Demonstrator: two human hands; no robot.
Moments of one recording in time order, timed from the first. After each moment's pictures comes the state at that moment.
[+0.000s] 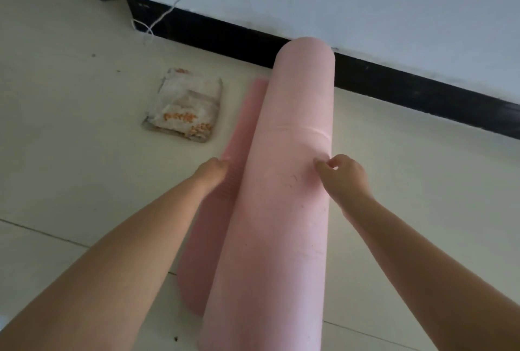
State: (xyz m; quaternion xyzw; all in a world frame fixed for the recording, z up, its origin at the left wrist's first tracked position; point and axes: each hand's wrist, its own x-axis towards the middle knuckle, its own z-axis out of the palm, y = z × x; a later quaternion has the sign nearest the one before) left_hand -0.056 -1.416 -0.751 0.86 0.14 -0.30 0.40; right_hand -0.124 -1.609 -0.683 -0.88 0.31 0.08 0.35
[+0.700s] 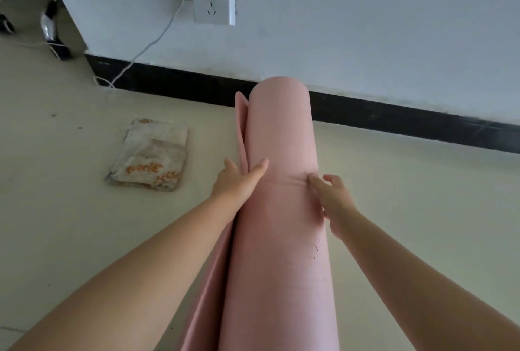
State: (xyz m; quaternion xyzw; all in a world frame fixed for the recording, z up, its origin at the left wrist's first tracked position) left_hand -0.036 -1.514 -0.703 0.85 0.08 -0.25 0.46; right_hand -0.104 -1.666 -0.701 -0.72 0.40 0.03 0.57
